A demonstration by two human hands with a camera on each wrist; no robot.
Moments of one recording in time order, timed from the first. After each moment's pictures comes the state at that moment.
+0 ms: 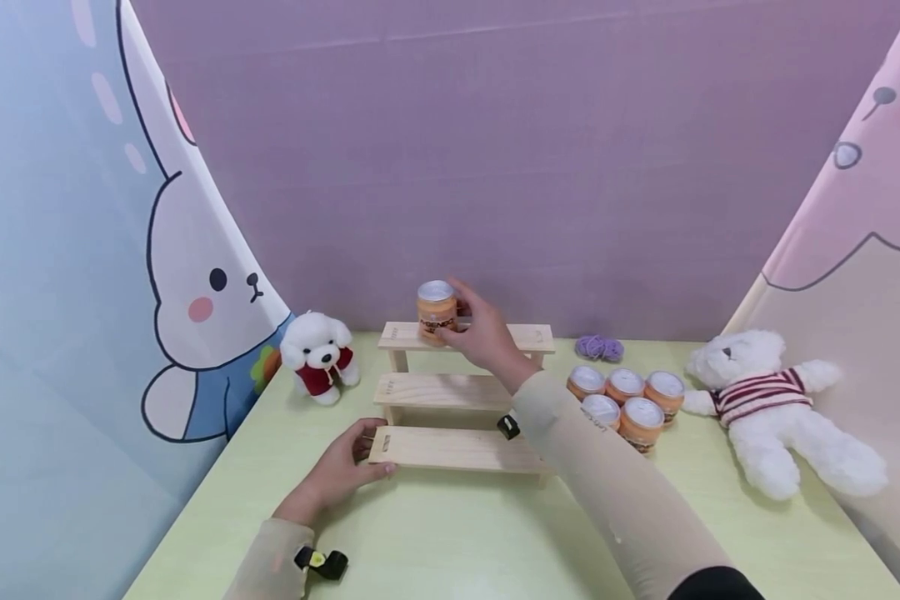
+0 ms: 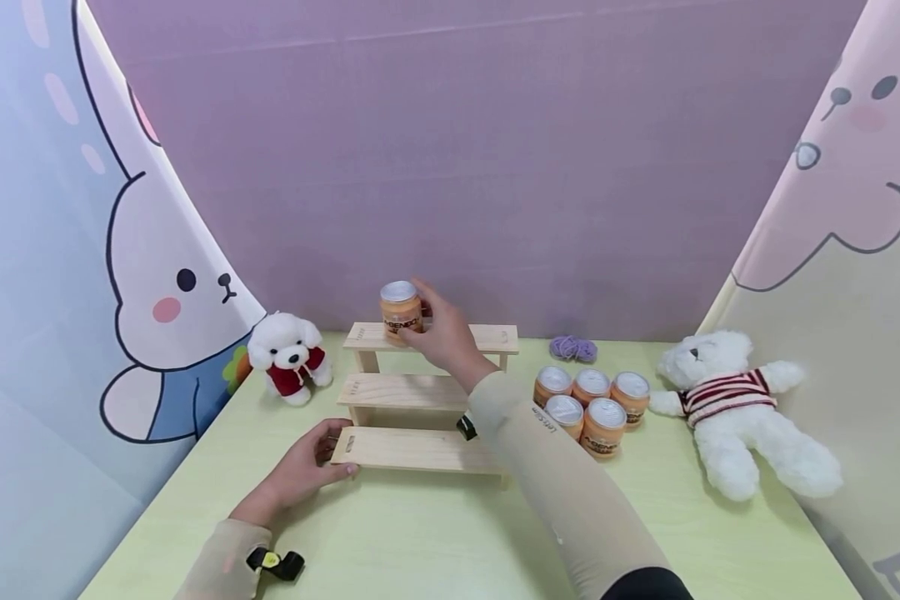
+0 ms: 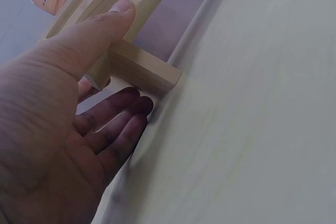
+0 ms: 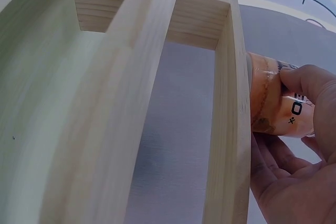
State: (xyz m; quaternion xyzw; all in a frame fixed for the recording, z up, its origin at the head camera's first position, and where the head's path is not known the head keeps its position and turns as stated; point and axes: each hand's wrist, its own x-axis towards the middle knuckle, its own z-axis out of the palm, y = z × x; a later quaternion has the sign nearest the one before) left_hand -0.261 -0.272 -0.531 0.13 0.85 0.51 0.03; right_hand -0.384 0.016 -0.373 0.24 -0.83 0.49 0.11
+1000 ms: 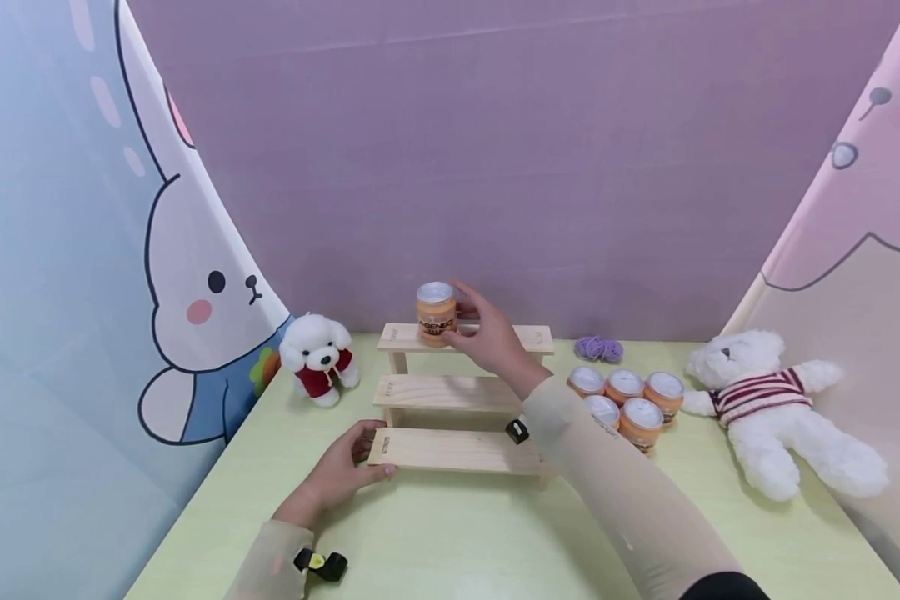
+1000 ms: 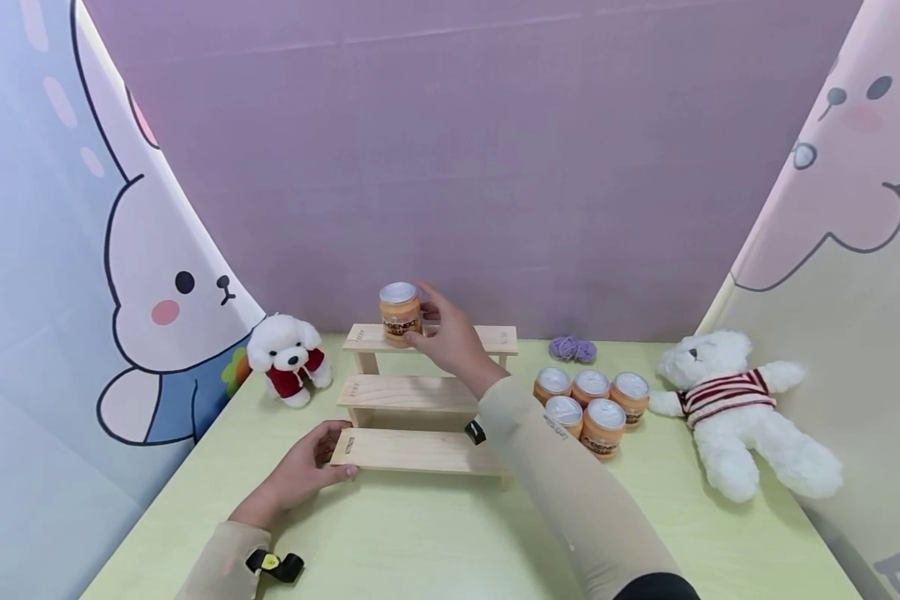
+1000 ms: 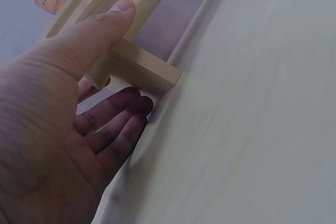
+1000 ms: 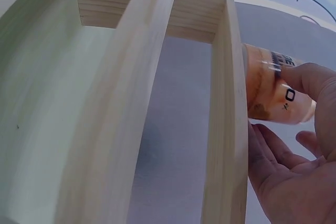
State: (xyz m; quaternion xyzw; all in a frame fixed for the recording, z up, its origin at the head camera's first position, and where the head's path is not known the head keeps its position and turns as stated) left_hand -0.262 -0.271 -0.529 0.11 0.85 0.51 0.04; right_hand -0.379 0.028 -0.375 0.24 -0.81 0.53 0.08
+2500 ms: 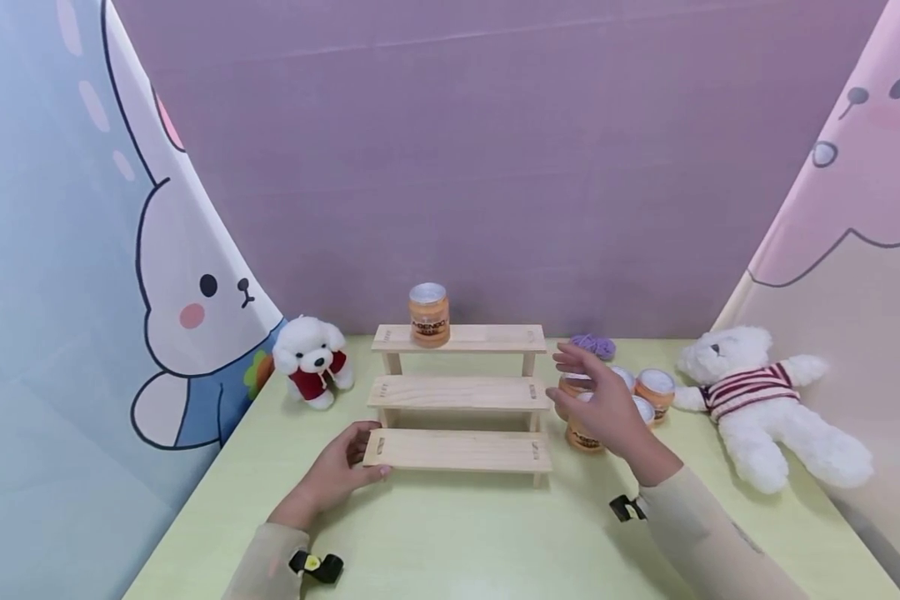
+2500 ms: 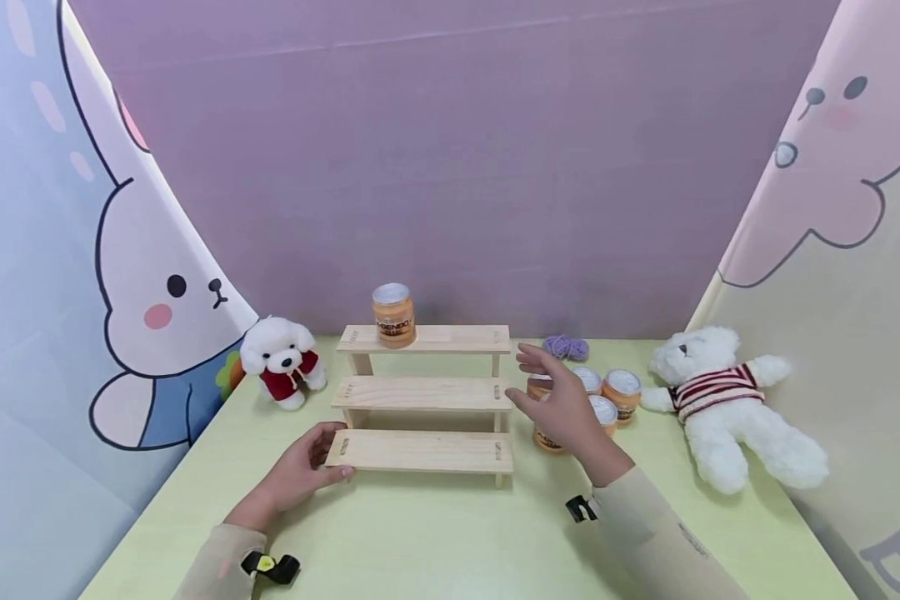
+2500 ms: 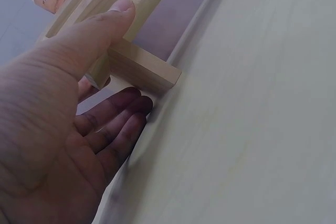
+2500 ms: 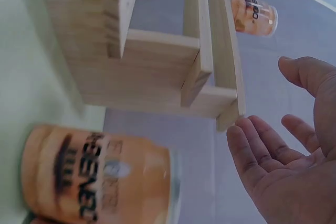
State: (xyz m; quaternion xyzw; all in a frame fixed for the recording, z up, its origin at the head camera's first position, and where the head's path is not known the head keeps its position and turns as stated) left_hand -0.266 -0.272 -0.535 0.11 0.85 0.52 0.04; right_hand -0.291 0.189 -0.433 0.20 -0.83 0.50 0.14
